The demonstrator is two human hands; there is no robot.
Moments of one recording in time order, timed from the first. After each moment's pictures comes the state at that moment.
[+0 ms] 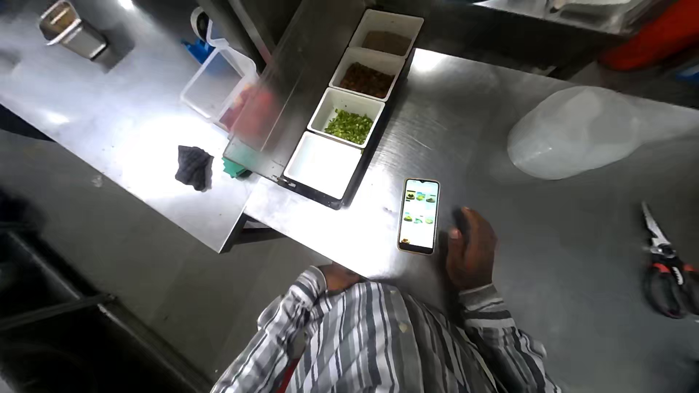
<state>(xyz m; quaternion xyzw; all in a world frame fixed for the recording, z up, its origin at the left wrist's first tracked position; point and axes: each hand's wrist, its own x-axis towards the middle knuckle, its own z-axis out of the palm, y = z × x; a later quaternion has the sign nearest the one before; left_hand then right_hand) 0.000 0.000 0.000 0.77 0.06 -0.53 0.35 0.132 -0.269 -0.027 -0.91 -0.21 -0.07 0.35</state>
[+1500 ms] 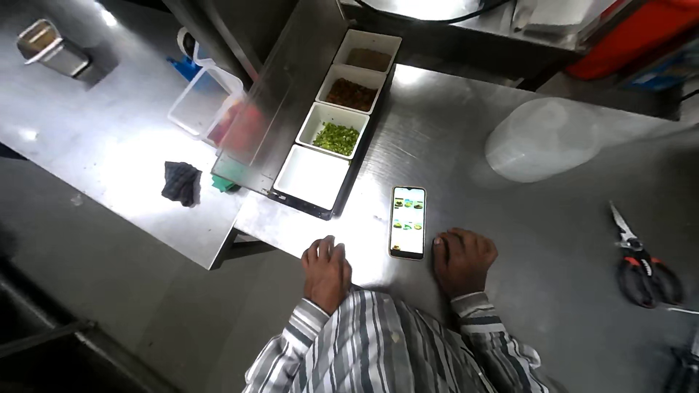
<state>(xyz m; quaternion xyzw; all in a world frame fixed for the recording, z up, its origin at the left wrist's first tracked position) -0.021 -0.024 -0.007 0.98 0.17 0.05 0.13 0.125 -0.280 -0.041 -0.96 -0.20 -0.11 0.18</state>
